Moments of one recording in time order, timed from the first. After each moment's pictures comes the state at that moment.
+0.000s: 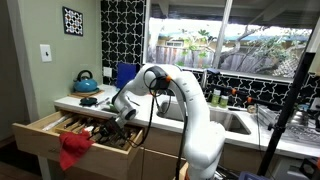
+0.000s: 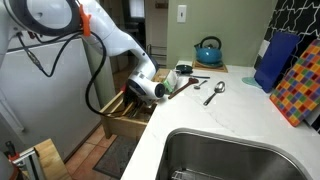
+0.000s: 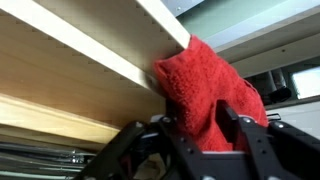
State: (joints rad) arm 0.00 0.55 -0.01 -1.99 1.44 2.01 -0.43
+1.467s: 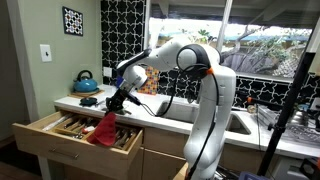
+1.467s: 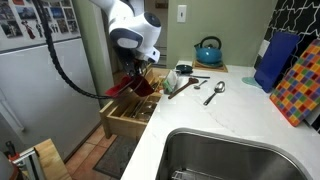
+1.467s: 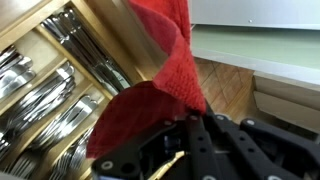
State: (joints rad) arm -0.01 -0.01 -0.04 -2.16 0.79 2.12 -0.36
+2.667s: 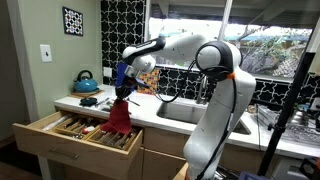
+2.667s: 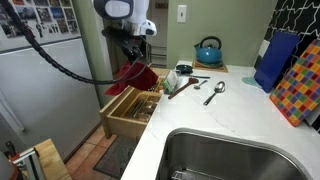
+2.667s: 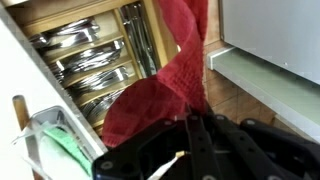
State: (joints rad) arm -0.02 -0.22 -0.05 -2.16 0.45 2.04 -0.44
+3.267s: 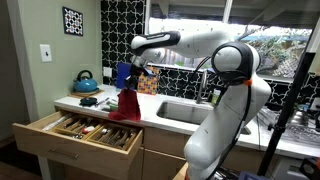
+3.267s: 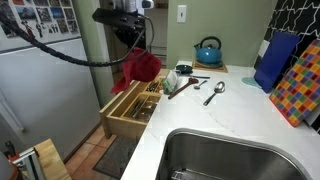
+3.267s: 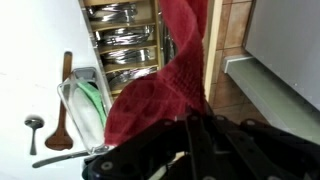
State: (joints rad) arm 0.00 -0.38 -0.10 -2.16 0.31 1.99 -0.58
